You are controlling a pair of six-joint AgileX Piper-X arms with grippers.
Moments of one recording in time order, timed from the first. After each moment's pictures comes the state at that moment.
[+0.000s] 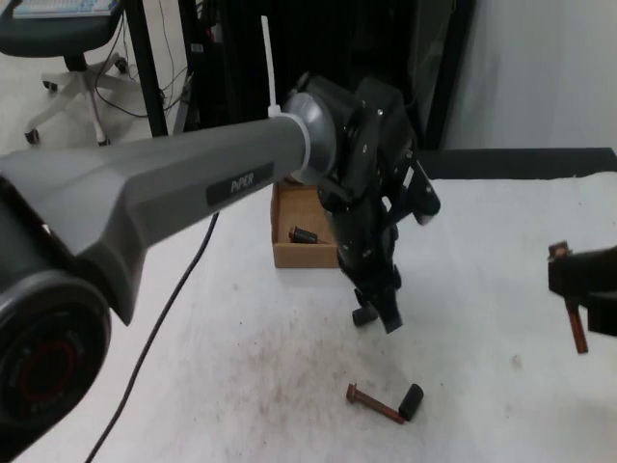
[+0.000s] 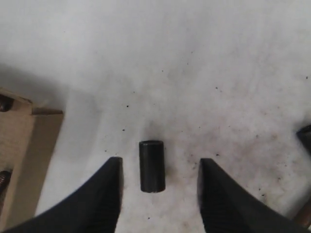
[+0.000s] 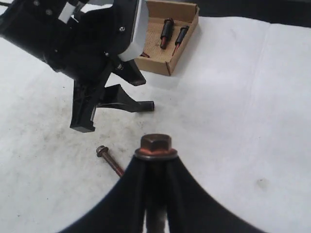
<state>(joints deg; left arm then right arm) -42.1 120.9 -98.0 50.3 6.1 33.6 6.8 42.2 -37.8 40.3 -21.0 -2.5</state>
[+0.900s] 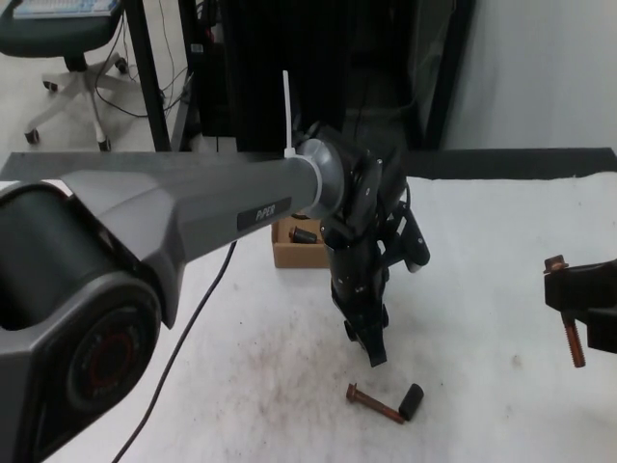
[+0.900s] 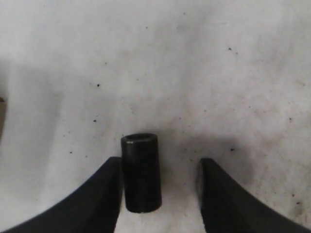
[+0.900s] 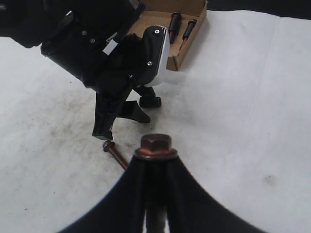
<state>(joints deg) -42.1 127.3 -98.6 50.5 4.8 36.9 6.7 41.4 -37.4 40.3 -22.3 -2.5</state>
